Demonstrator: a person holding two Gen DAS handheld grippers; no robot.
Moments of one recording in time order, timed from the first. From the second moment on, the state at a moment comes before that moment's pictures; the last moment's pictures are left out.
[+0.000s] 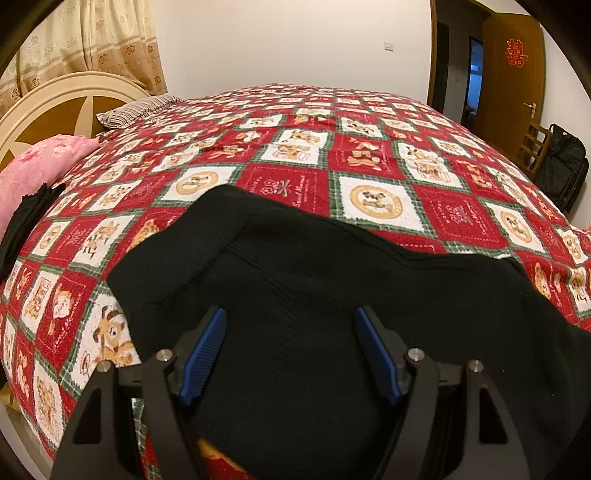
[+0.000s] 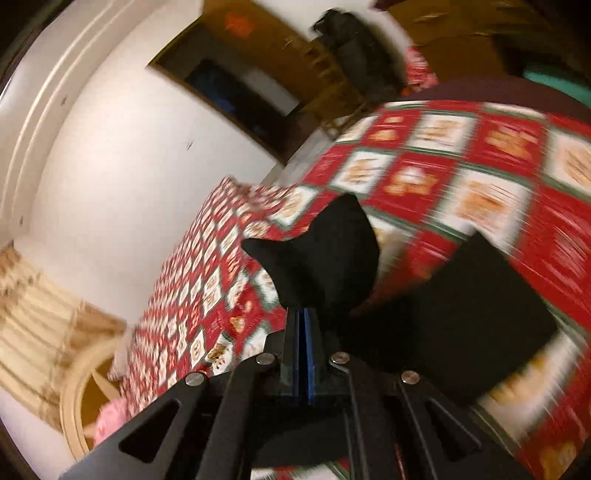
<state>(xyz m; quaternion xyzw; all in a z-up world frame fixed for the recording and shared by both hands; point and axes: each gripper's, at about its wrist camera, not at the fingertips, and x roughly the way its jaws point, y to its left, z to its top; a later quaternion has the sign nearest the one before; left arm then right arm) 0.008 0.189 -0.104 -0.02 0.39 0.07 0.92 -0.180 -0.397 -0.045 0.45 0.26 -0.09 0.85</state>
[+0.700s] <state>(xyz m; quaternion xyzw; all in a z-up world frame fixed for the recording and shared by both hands) 0.014 0.187 -0.104 -0.01 0.40 0.08 0.91 -0.252 -0.454 -0.032 0.34 0.25 -0.23 0.88</state>
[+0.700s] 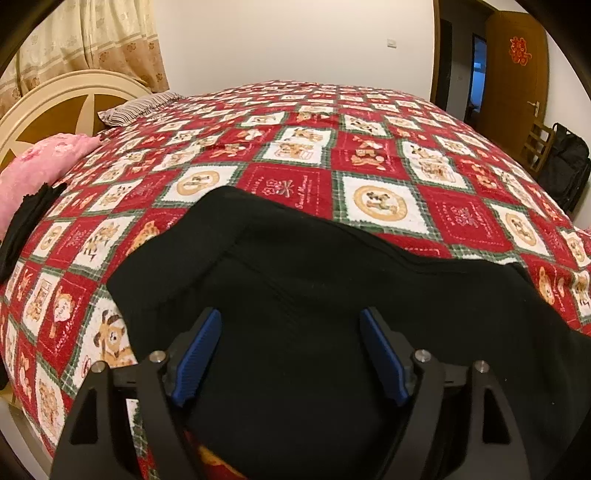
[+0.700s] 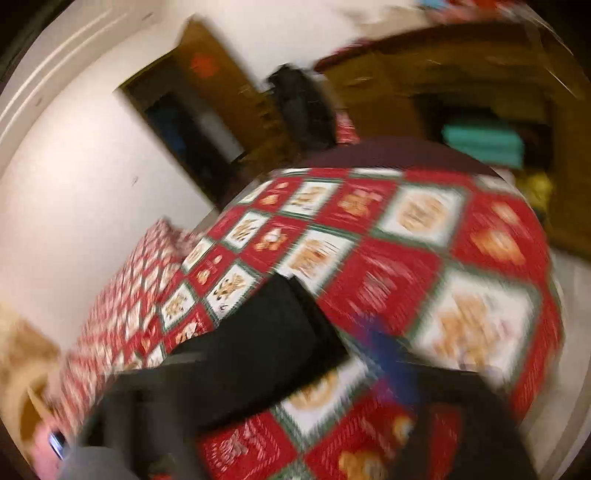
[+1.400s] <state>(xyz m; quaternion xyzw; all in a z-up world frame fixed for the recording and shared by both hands) 0.014 0.187 -0.103 -0.01 0.40 0.09 0.91 -0.157 -0.413 -0.058 0.16 0.43 -0.18 0.87</state>
